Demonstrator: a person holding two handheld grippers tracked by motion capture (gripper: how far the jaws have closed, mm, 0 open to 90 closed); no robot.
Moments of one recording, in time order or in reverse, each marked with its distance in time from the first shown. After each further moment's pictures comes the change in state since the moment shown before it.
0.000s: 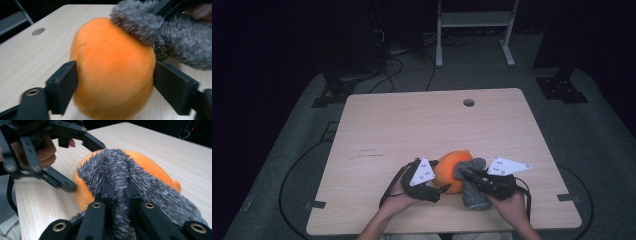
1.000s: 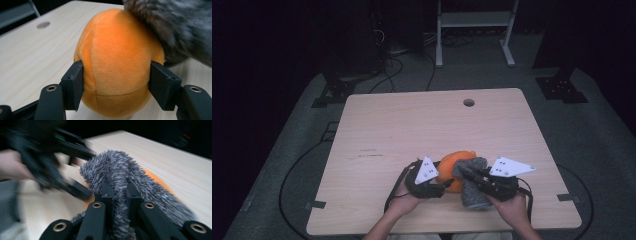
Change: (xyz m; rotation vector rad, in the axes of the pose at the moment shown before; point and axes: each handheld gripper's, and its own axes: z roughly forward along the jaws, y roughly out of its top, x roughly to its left) left arm -0.019 0.010 0.011 0.005 0.061 0.019; right arm 0.020 0.018 -0.008 -0.051 0.028 -0.052
